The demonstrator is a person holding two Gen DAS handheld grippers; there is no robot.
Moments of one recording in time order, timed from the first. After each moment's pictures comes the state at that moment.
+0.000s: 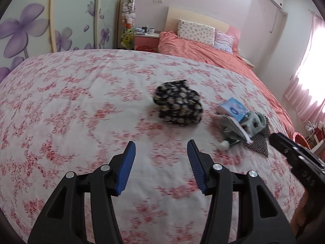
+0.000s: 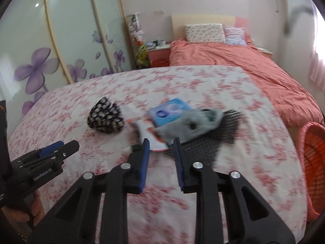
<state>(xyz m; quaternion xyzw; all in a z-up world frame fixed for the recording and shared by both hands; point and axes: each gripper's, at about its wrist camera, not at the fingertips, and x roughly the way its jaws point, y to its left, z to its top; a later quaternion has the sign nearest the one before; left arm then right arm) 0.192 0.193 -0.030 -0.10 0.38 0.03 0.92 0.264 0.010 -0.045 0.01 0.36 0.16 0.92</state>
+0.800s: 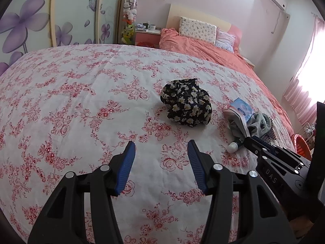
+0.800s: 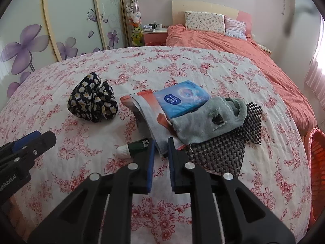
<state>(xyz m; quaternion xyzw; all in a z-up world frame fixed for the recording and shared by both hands) 0.200 0.204 -0.036 -0.11 0.39 0.03 0.91 0.296 0.049 -0.082 -0.04 0.41 0.12 0.90</state>
